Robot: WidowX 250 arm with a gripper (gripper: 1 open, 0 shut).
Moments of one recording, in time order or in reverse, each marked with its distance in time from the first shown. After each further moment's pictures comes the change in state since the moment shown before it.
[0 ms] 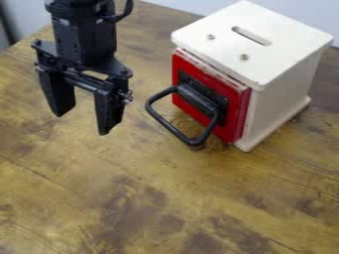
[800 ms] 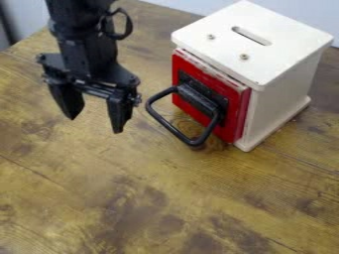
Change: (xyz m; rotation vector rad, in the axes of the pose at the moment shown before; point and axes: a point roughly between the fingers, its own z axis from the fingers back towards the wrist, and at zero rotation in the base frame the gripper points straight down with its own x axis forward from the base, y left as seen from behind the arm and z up) arm 0.021 0.003 -0.011 0.011 -0.178 0.115
